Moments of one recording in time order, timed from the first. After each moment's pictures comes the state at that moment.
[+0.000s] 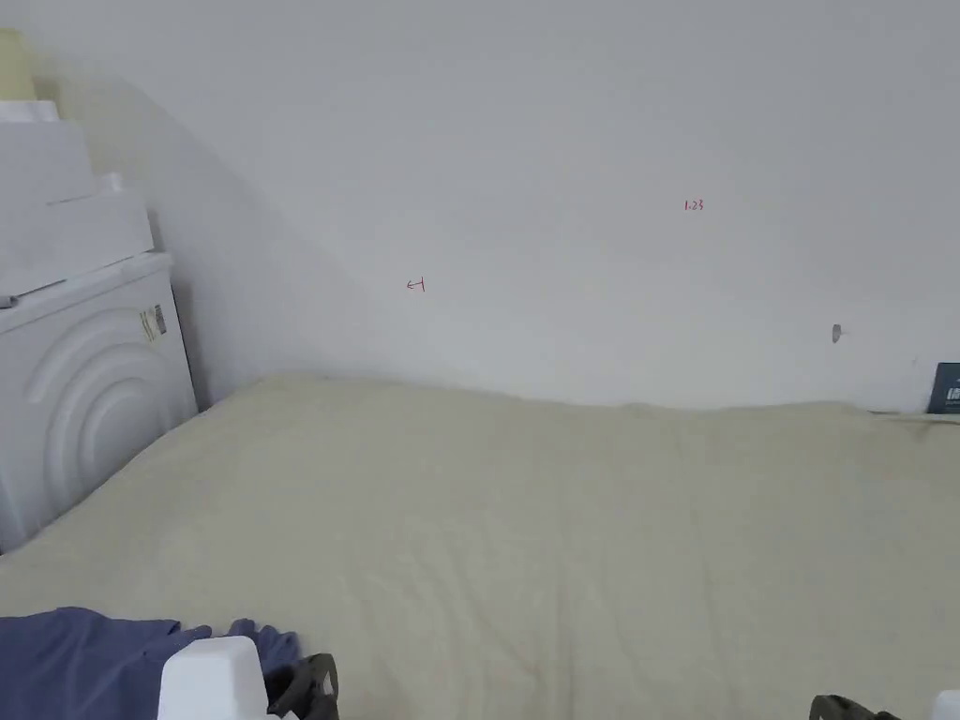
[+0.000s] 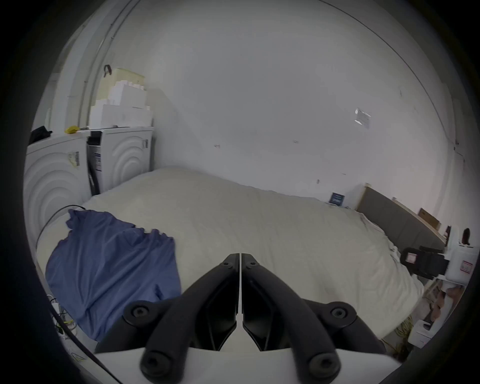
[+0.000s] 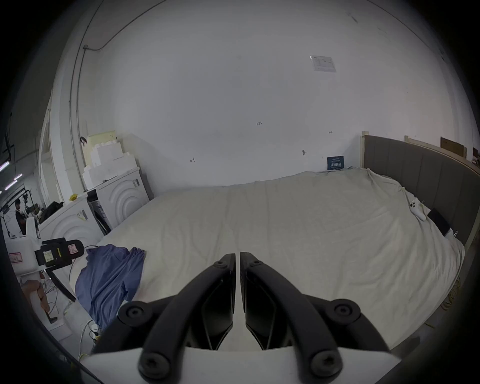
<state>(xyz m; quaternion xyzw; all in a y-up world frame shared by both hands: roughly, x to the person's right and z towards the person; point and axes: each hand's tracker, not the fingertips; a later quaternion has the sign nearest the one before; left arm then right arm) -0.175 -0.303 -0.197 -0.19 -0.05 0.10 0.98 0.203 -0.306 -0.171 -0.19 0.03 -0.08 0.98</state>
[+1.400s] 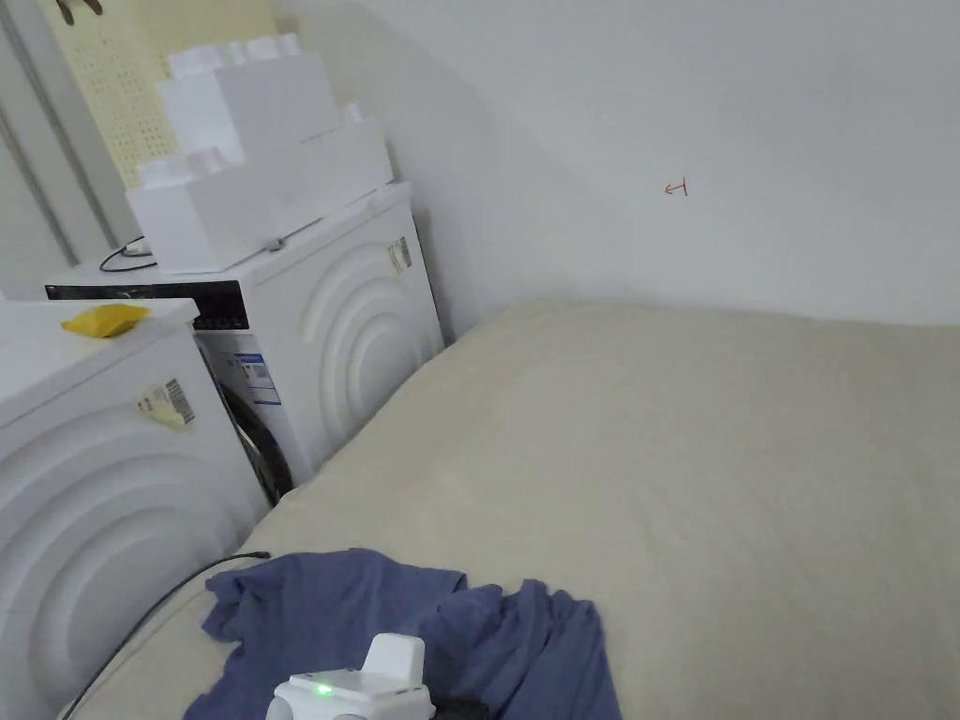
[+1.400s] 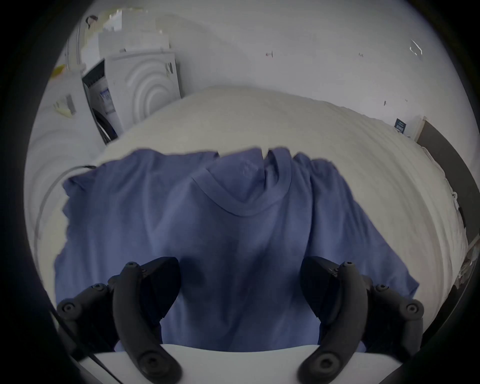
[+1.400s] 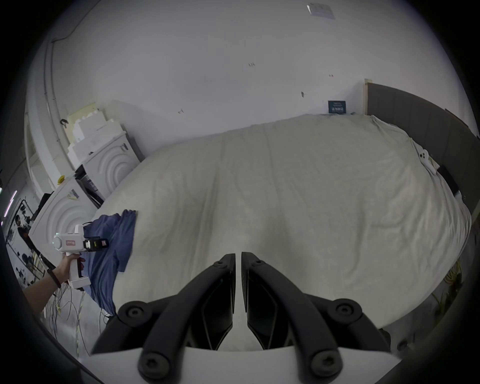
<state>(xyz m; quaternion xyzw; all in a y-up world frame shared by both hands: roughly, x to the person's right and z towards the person) -0.434 -0.512 -0.402 -0.42 0.00 0.01 0.91 0.171 -0.372 -0.212 -0.35 0.02 -0.12 0.93</state>
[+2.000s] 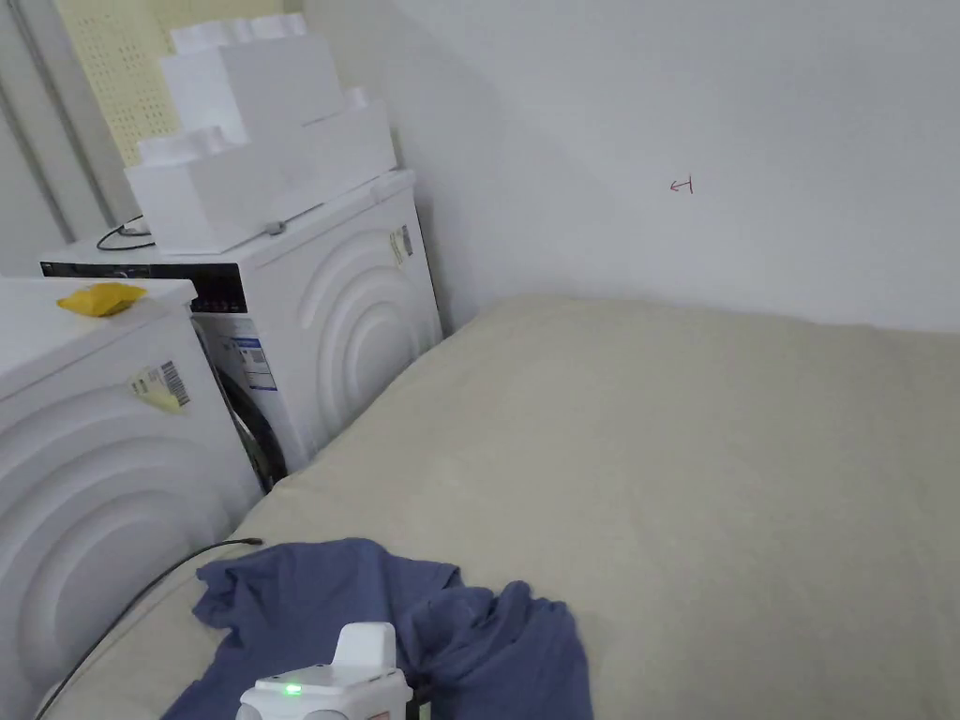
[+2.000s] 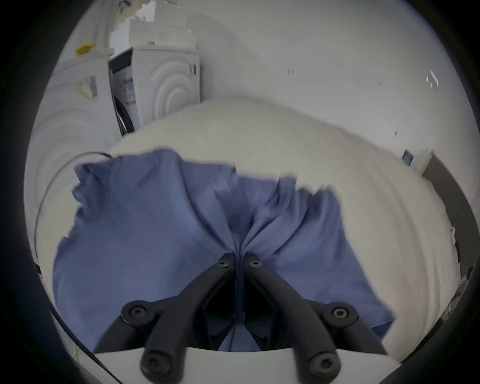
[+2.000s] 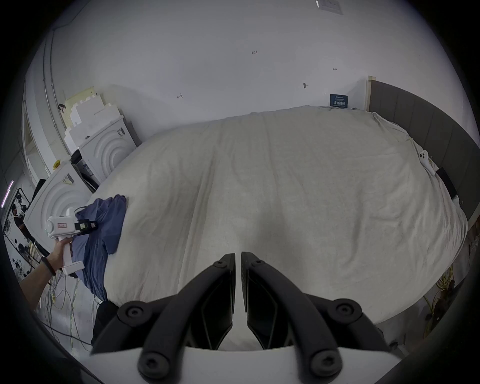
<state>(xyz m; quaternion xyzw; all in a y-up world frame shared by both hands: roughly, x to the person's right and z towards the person) -0.429 -0.476 -0.369 -0.38 0.05 0.07 0.92 0.176 -0.383 -0.203 -0.37 0.02 -0.09 0.92</state>
